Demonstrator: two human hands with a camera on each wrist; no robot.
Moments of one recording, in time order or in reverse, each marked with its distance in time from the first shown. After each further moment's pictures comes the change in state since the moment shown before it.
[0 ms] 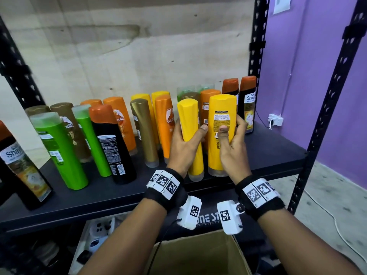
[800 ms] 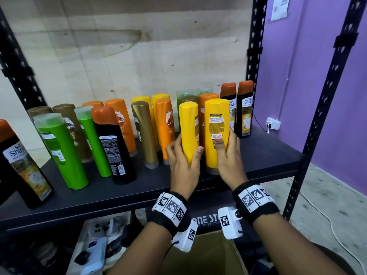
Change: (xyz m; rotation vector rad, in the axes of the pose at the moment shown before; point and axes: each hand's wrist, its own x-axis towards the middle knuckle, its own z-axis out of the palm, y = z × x) left_hand -0.039 -0.053 -0.008 0.479 0.129 0.173; right_hand -0.012 0.020 -0.006 -0.155 -0.109 0.096
